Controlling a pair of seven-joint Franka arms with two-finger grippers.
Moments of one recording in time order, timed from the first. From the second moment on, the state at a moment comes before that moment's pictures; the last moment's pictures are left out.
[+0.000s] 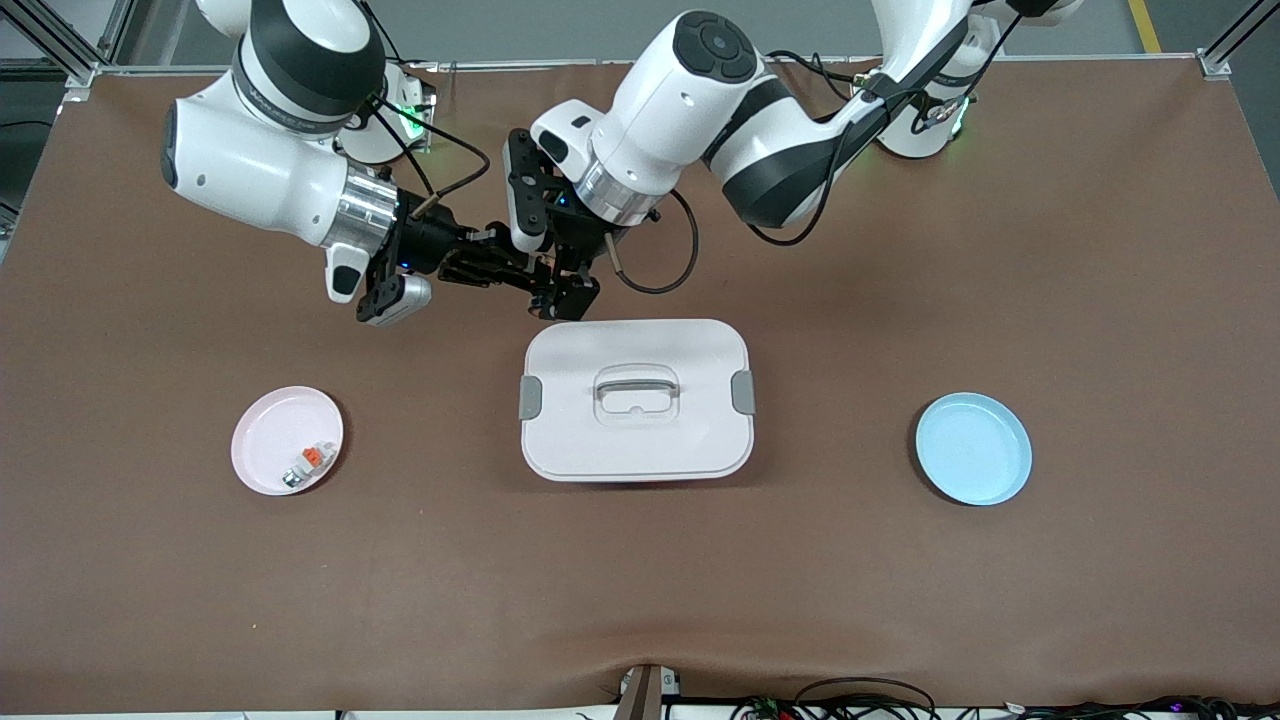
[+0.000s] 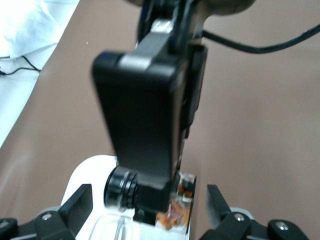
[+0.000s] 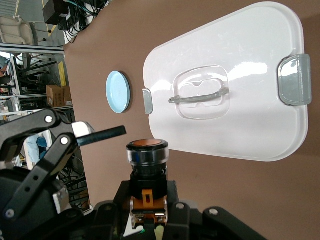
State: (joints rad) left arm -0.35 0.55 -0.65 -1.34 0.10 2.30 0.52; right arm 0.40 0.01 0.04 -1.98 0.94 2.19 0.05
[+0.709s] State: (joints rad) left arm -0.20 0.41 -0.65 -1.32 0.05 1.99 0.44; right arm 0.40 0.01 0.03 -1.99 0.78 2.19 0.05
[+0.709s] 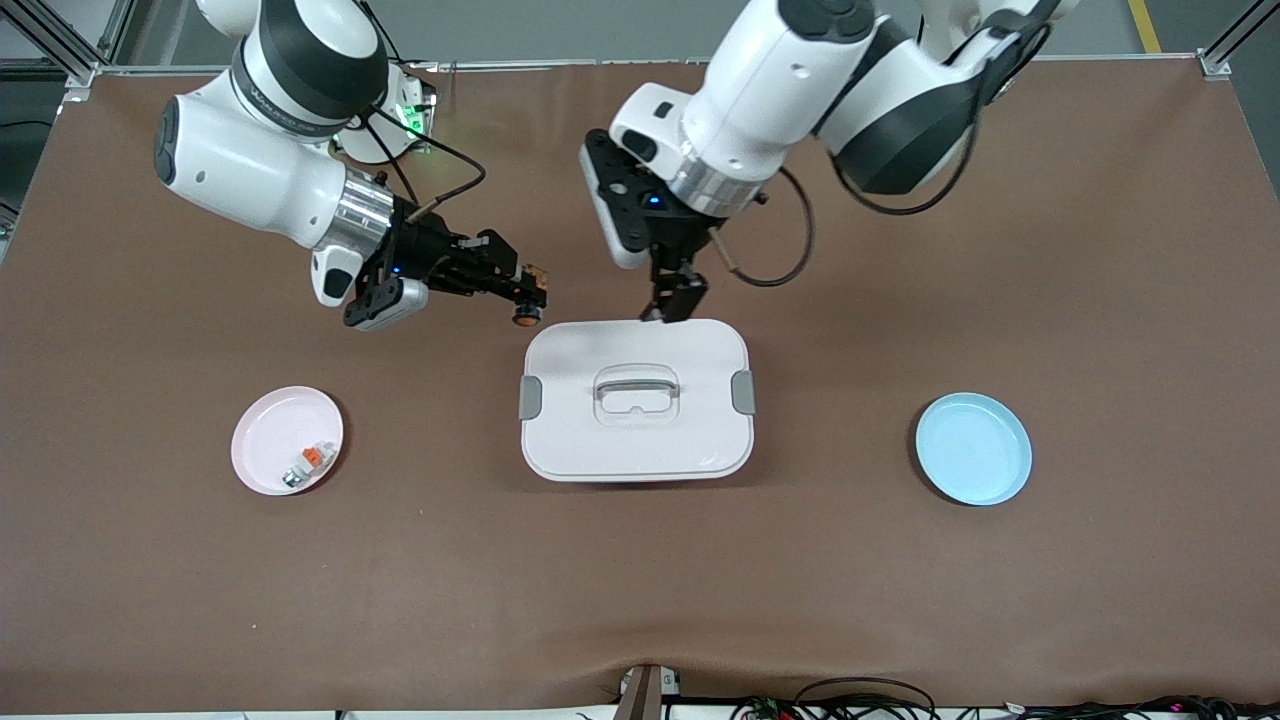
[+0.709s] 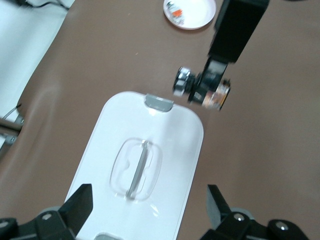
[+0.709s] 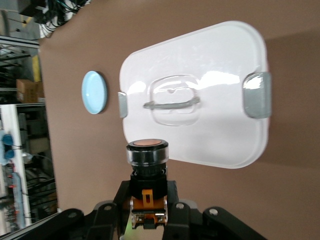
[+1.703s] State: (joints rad) left arm 0.19 0.36 -0.64 -1.32 0.19 1.64 0.00; right arm 0.07 0.05 0.01 -2.00 0.23 2.03 -0.40
